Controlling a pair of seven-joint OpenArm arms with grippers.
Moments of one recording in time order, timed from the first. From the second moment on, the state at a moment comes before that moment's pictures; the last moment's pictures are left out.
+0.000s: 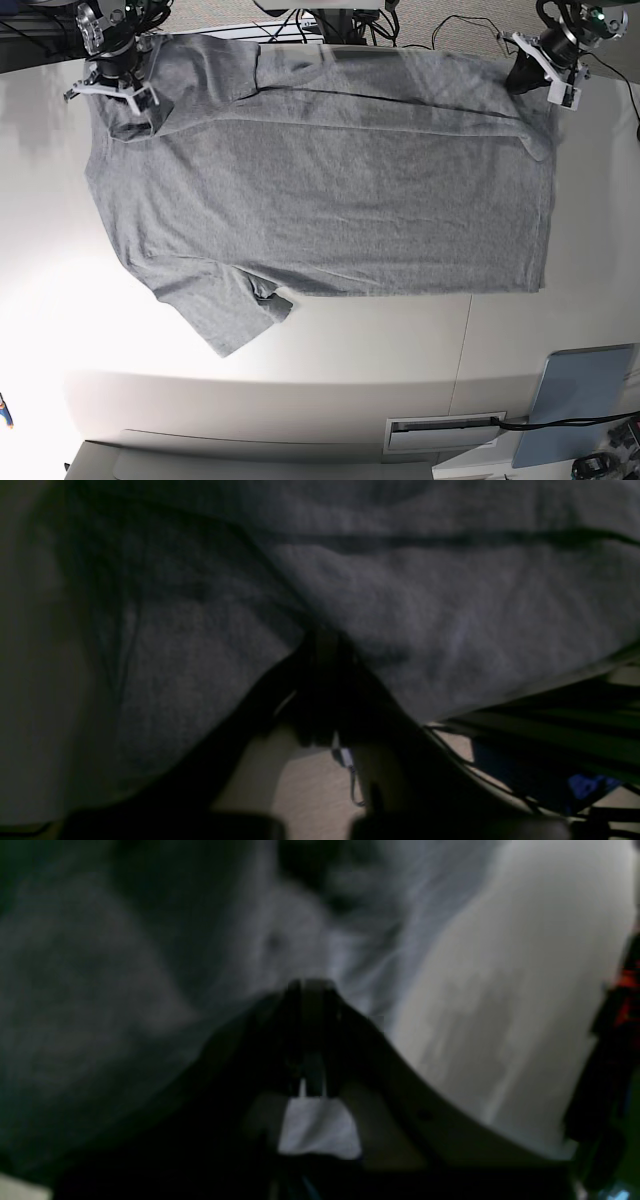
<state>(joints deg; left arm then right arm) 40.2 -21.2 -23.6 92.4 -29.3 -37.8 25.1 -43.2 28.4 2.3 110.1 -15.9 1.1 -35.4</state>
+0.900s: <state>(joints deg) 17.6 -20.9 -27.3 95.1 -28.4 -29.4 35.8 -20.9 28.2 2.3 111.2 -11.7 5.3 -36.6</state>
